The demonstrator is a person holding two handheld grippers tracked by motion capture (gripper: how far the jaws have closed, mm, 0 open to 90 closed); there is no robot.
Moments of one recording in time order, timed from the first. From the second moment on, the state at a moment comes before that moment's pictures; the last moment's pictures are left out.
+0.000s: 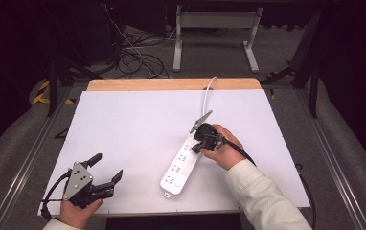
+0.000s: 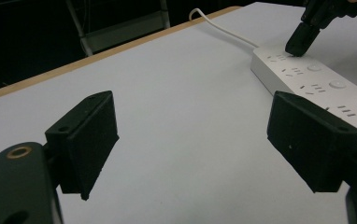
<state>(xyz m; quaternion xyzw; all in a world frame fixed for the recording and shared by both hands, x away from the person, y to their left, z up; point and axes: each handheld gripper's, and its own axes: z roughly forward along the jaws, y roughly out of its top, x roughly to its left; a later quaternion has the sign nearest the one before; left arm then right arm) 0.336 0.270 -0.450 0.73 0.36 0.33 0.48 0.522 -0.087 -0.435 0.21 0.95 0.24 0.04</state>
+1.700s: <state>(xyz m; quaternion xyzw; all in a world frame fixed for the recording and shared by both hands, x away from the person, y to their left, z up) 0.336 0.271 -0.449 0.73 0.36 0.33 0.48 0.466 -0.133 -0.358 0.22 0.87 0.41 0.14</state>
